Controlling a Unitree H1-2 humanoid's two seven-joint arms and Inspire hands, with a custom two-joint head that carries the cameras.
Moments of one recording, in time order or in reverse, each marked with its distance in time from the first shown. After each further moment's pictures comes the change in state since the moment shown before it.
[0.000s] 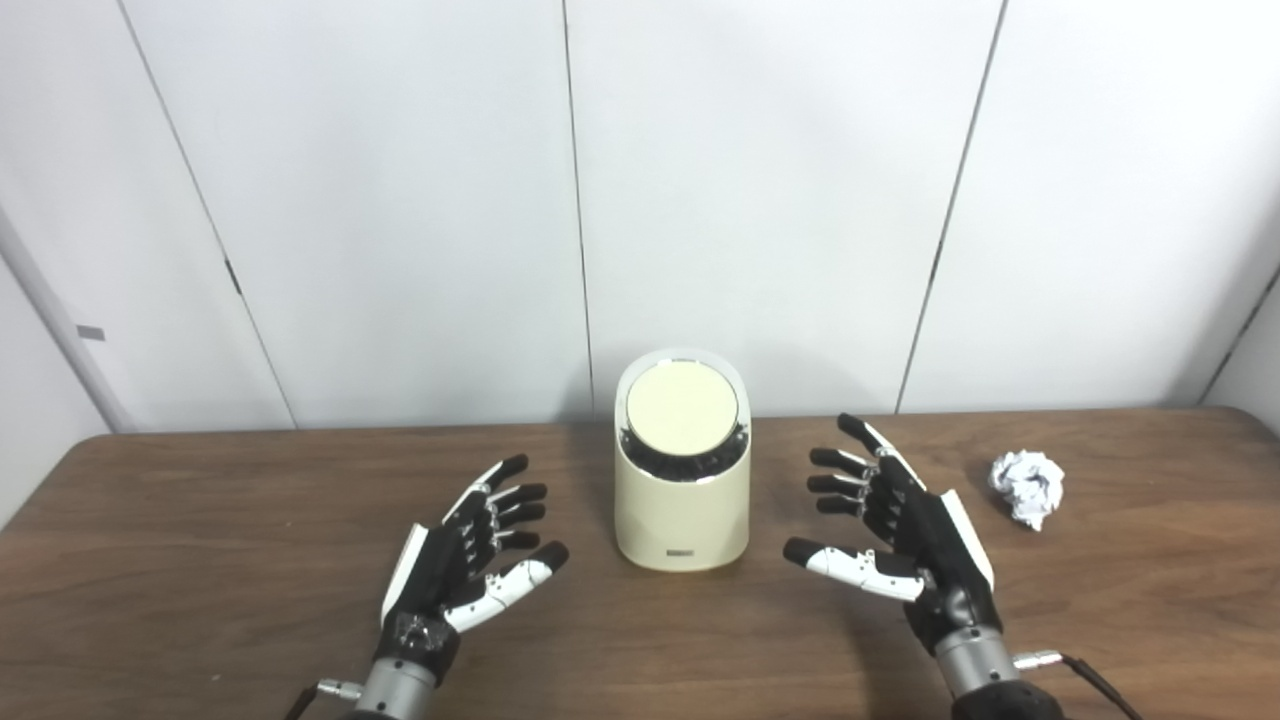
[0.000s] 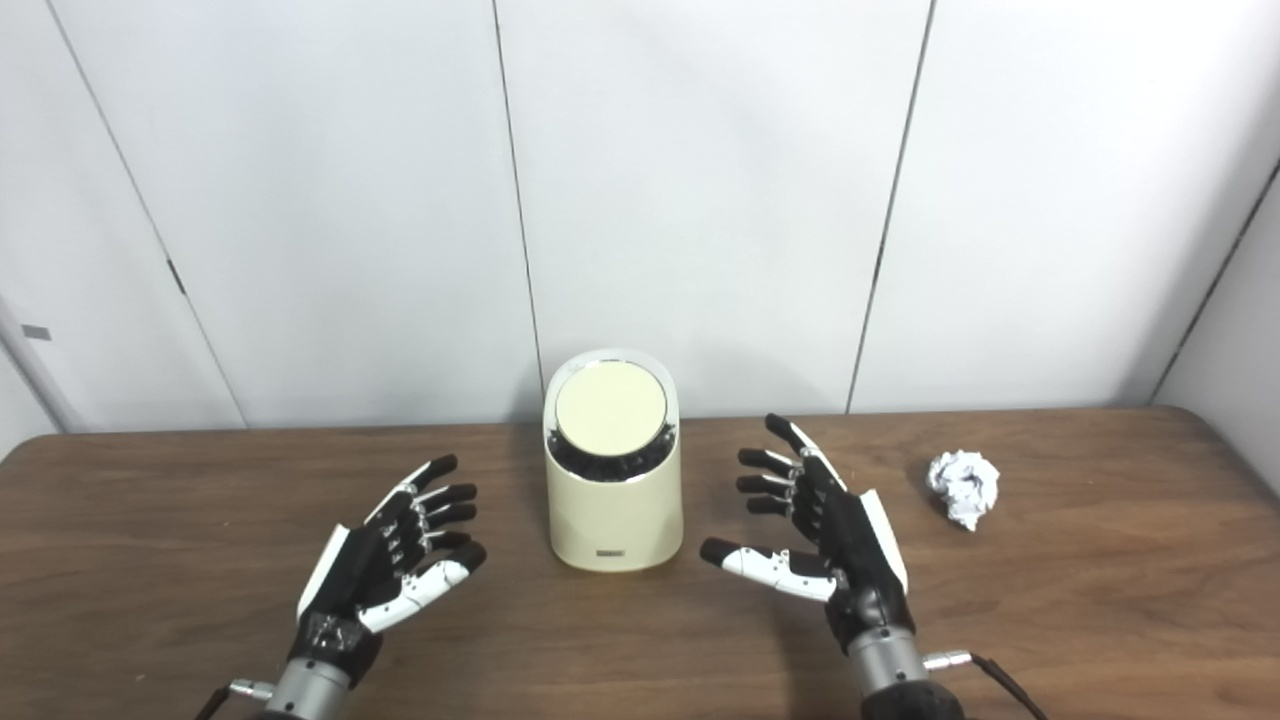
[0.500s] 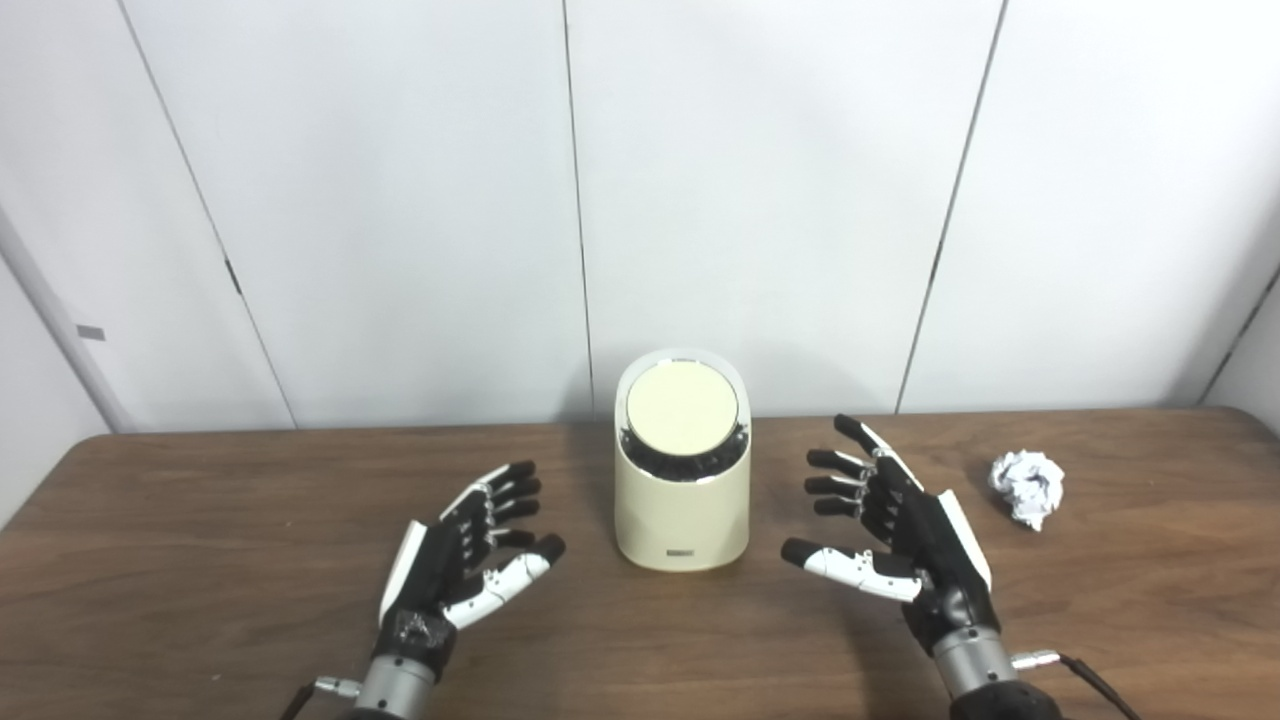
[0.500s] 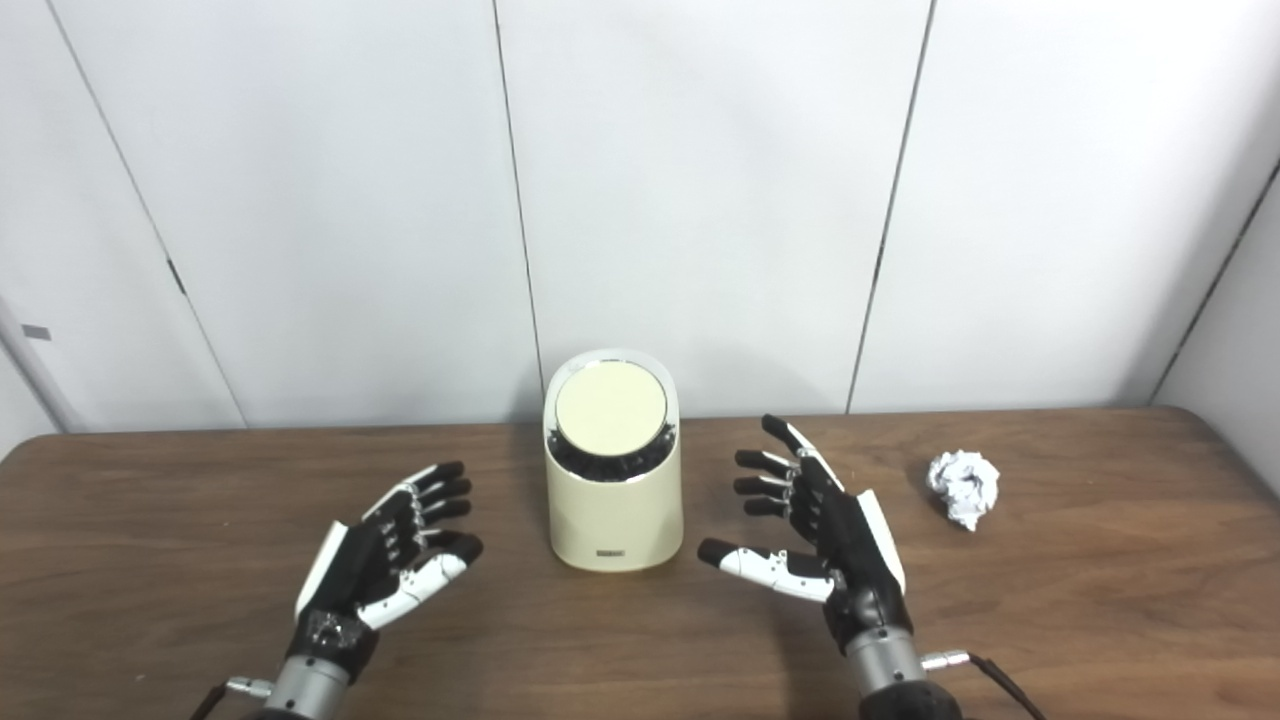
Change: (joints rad) left arm -0.009 -0.009 0.001 -0.039 0.100 0.004 0.075; right arm 0.000 0.000 0.004 0.001 -0.005 0.000 0.000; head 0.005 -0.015
